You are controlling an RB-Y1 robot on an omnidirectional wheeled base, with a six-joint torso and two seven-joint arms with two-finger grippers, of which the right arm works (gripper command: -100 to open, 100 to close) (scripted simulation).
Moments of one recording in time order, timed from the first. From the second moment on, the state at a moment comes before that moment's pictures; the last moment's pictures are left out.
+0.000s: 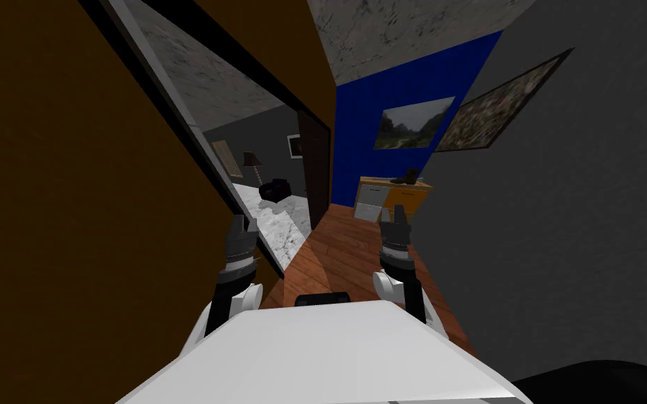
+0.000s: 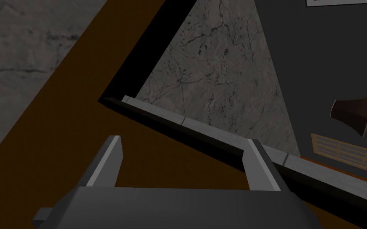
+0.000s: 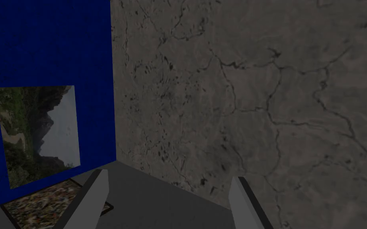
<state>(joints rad) 0.47 0.01 -0.01 -2.27 -0.01 -0.64 0.17</state>
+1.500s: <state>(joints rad) 0.34 -0.09 0.10 -2.00 0.02 -0.55 0.09</state>
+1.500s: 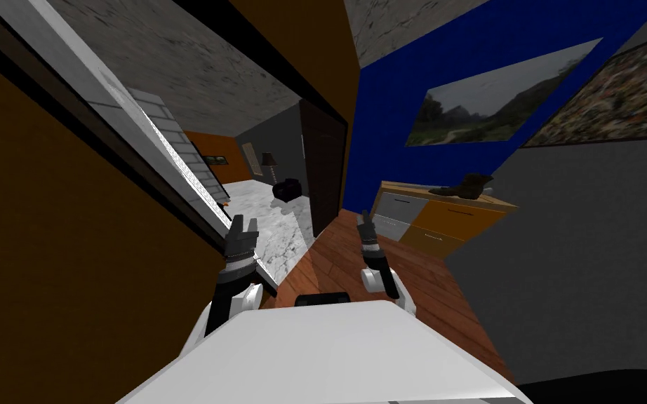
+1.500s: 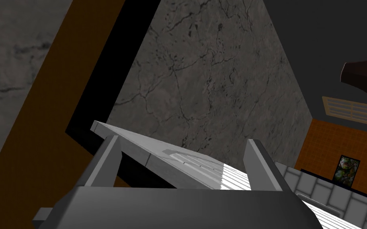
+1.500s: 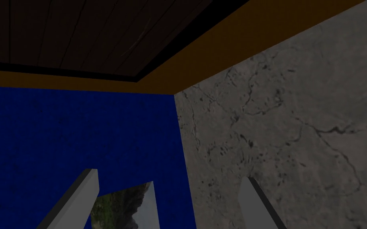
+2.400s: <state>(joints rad) 0.26 -0.10 0.17 -1.83 0.04 -0.49 0.05</state>
